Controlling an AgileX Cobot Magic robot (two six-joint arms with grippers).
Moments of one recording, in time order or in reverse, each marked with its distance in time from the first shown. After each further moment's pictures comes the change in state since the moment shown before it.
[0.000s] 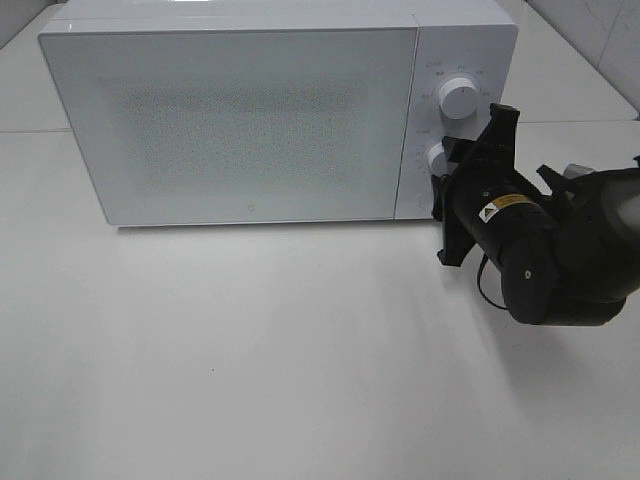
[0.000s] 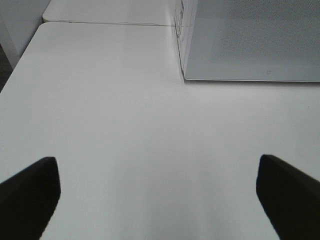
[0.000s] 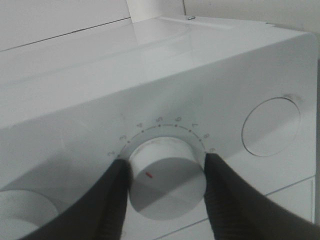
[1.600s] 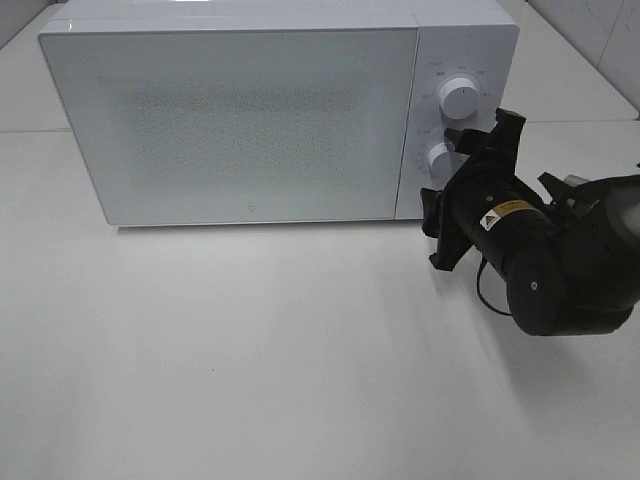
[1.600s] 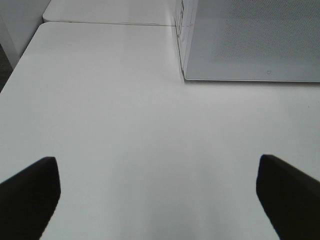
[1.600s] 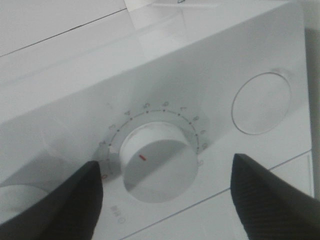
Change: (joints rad) left arm 0.000 0.000 0.000 0.000 0.000 0.000; right arm 0.002 -0.001 0.036 -0.044 -0.034 0.108
